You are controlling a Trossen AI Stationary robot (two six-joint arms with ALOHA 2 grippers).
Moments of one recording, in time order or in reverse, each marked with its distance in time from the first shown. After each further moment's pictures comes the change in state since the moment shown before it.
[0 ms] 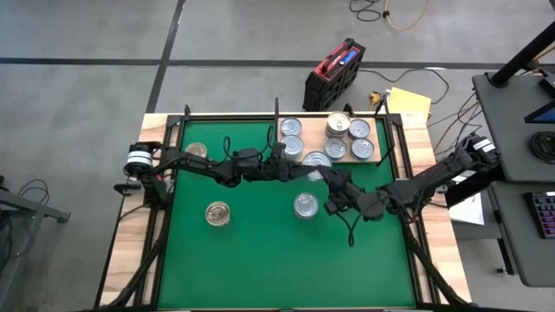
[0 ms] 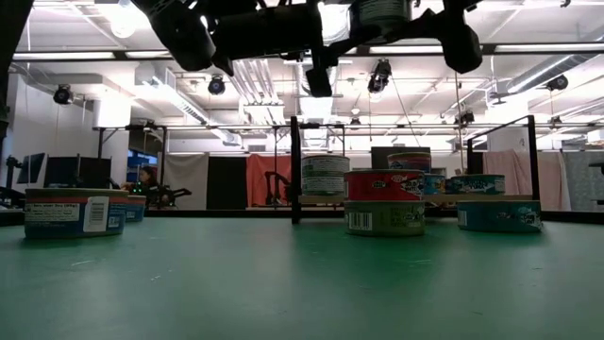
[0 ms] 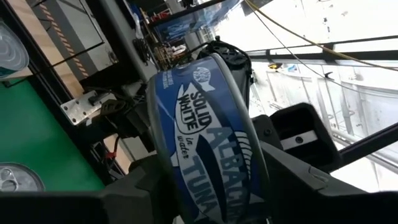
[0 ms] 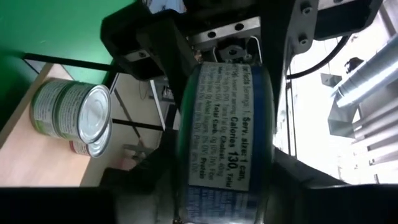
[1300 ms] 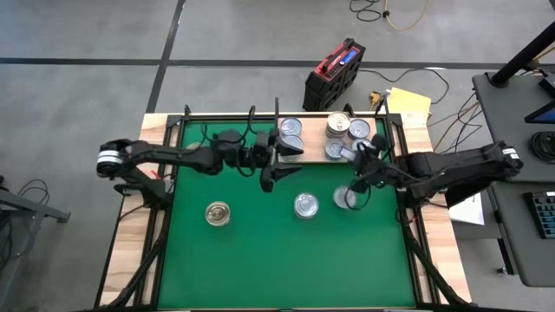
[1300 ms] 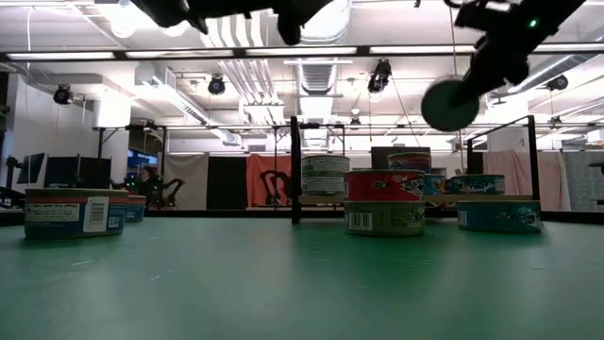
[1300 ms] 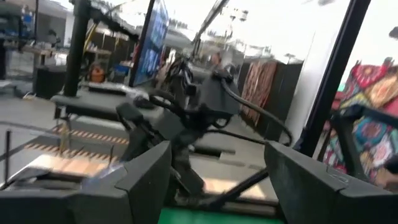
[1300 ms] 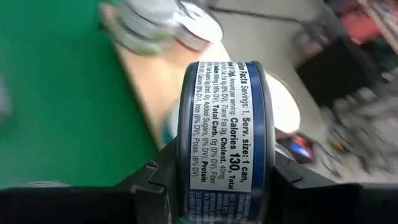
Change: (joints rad) left arm 0.065 -0.264 0.002 -0.298 0.150 0.900; right arm -0.292 -0.370 -0.003 -1.048 -0.397 1.594
